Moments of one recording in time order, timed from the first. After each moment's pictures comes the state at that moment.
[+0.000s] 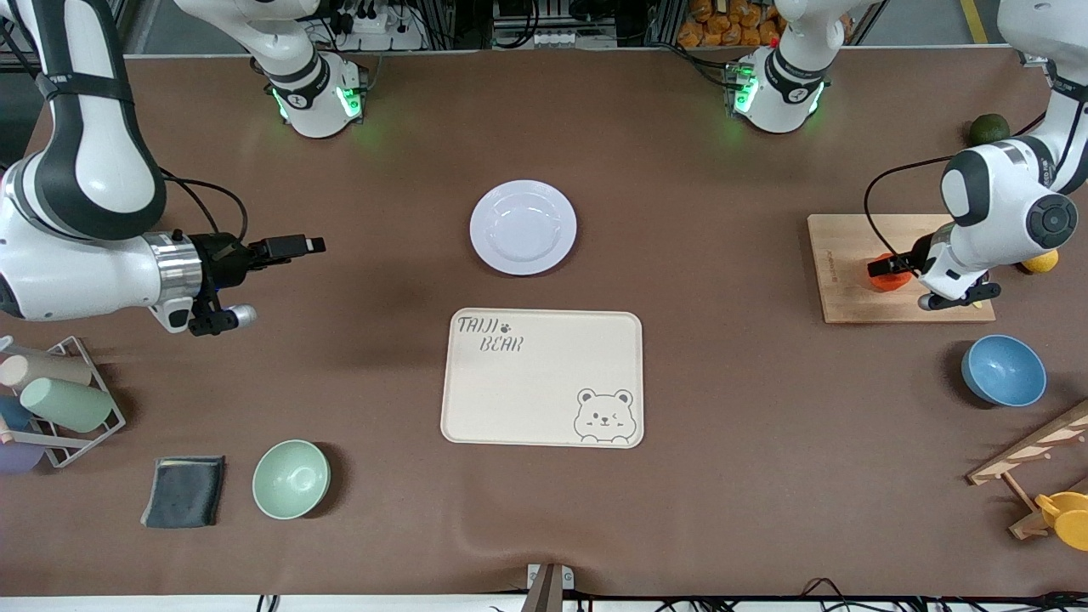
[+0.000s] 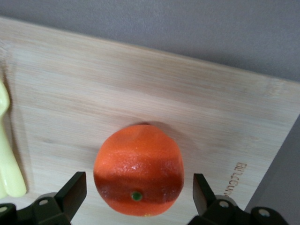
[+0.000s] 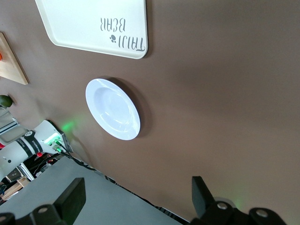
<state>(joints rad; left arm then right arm) 0.34 0.24 -0.03 -2.34 0.12 2.36 0.00 -0.01 0.26 0.04 -1.75 0.55 1.48 -0.15</state>
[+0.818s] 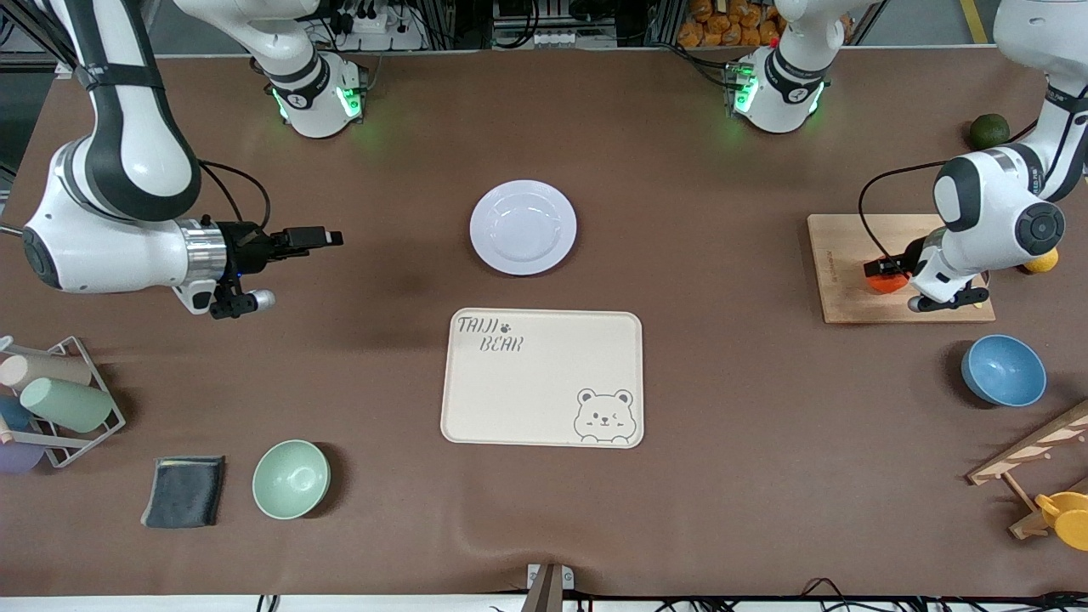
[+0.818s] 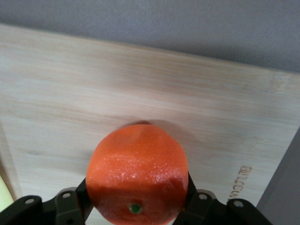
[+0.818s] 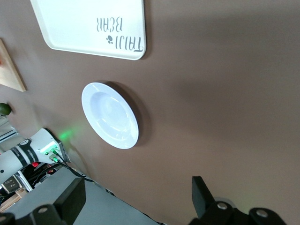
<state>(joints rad) 0.34 0.28 -0.04 -2.34 0.12 2.40 0.06 0.01 0.16 0.04 -1.98 0.59 1.66 -0.22</state>
